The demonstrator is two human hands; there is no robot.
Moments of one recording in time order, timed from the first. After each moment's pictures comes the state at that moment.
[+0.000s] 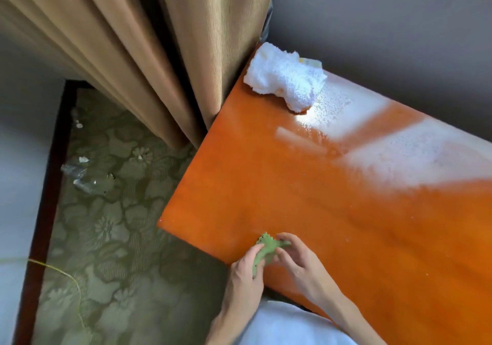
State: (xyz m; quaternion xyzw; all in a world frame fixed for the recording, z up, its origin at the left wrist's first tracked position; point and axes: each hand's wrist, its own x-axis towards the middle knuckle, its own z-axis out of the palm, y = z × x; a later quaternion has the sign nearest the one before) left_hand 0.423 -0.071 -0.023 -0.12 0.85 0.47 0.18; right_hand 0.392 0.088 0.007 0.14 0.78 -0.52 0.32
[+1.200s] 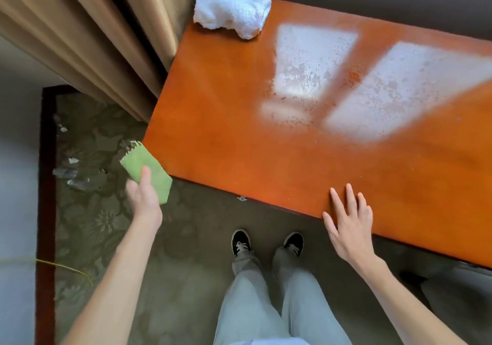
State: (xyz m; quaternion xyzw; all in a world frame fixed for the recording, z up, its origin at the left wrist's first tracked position) left_hand 0.423 -0.179 -0.026 -0.44 0.67 0.60 -0.03; right_hand 0.599 0.202 -0.095 0.18 0.97 -0.11 0.13
